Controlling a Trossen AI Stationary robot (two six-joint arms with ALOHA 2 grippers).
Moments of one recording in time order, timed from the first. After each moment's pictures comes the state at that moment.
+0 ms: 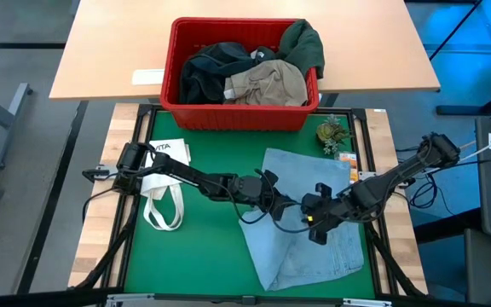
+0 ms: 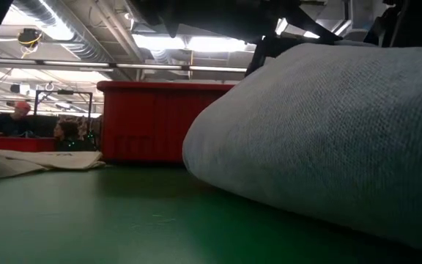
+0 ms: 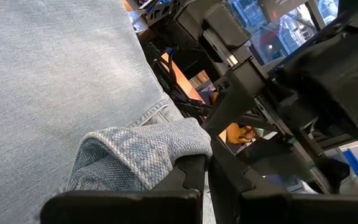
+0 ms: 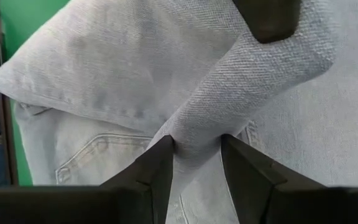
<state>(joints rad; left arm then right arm) -0.15 2.01 1.33 0.43 -0.14 -0.97 0.26 1.28 0.98 -0.80 0.22 0.73</state>
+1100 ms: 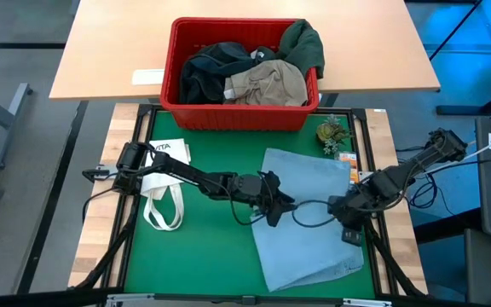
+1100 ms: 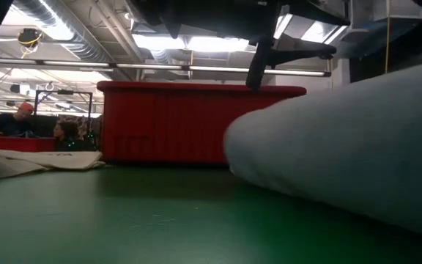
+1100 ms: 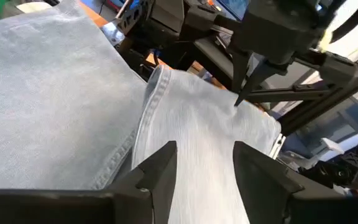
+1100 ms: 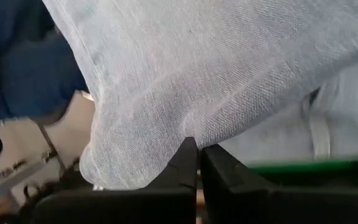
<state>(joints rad) -0.15 2.01 1.33 0.44 -0.07 -0.70 0.30 1.10 0.98 -1.17 -0.34 0.93</state>
